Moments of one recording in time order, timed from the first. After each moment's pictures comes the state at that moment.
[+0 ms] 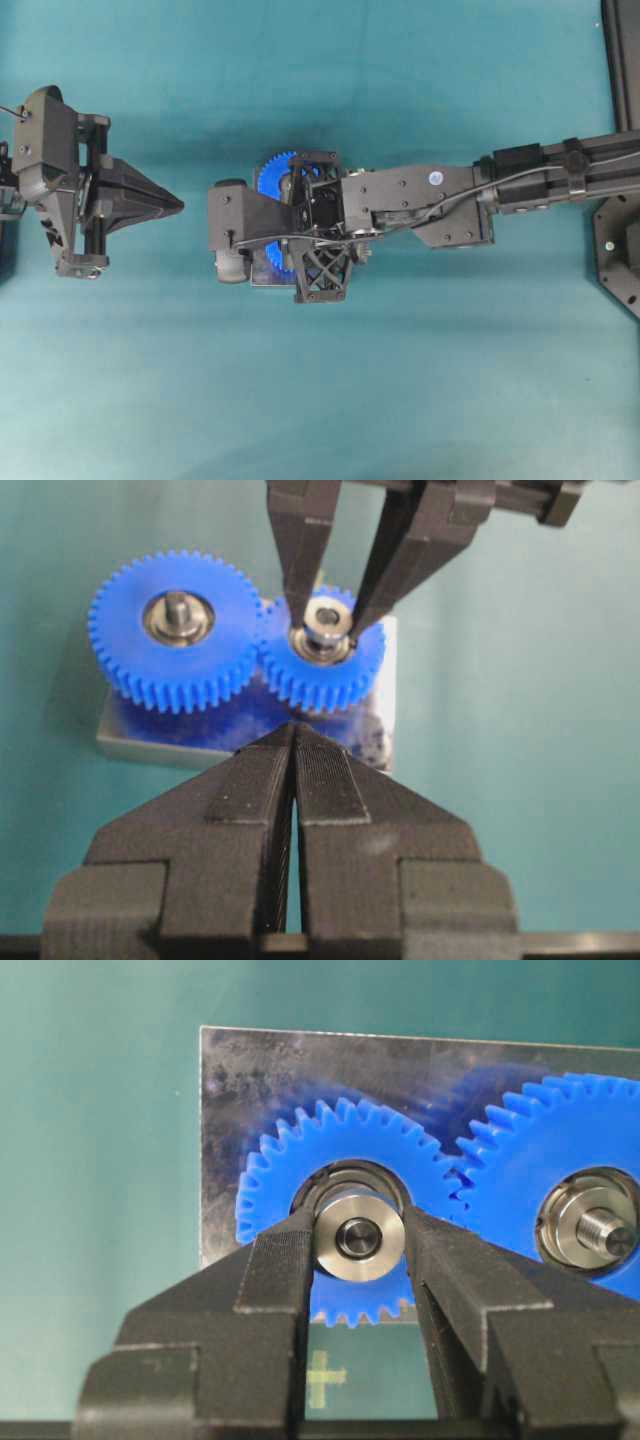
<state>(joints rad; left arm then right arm) 0.03 -0.57 1.05 0.01 -0.06 -0.10 0.05 0.27 0.13 -0.10 0.83 0.04</state>
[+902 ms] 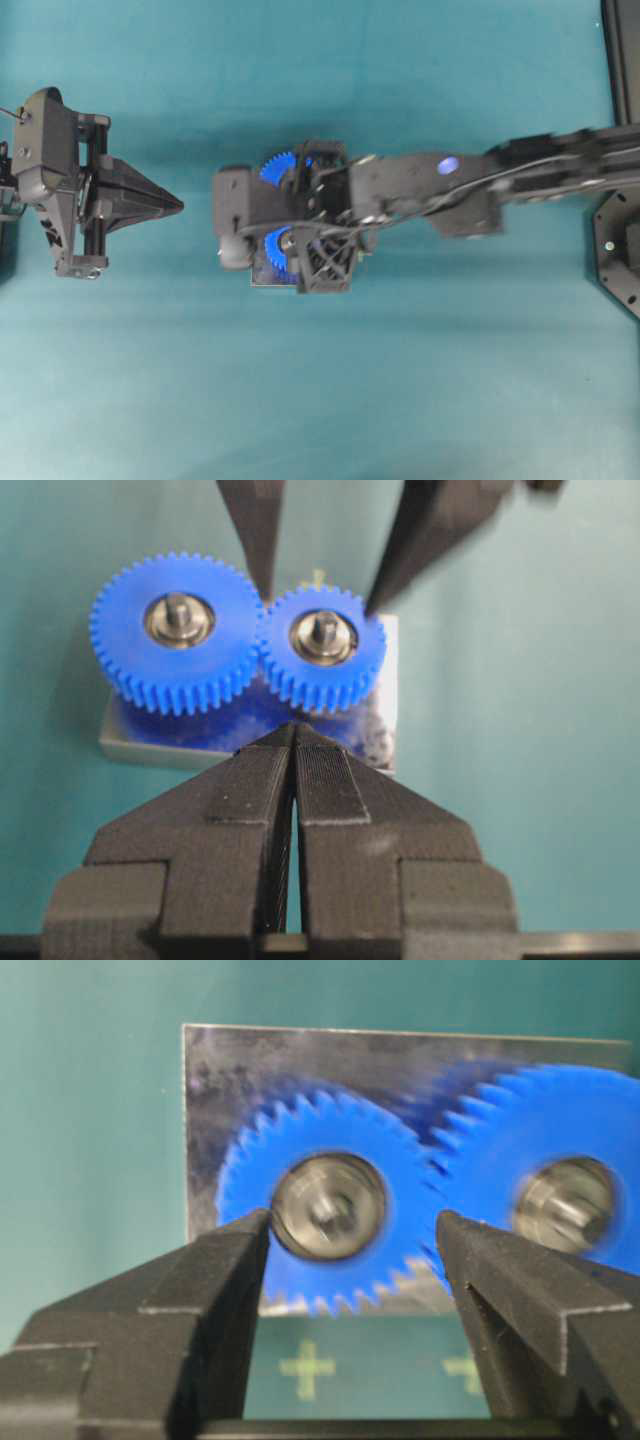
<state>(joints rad) 0.02 -0.57 1.05 0.01 -0.06 -0.07 0.03 0.21 0.15 -0.10 0.83 0.04</state>
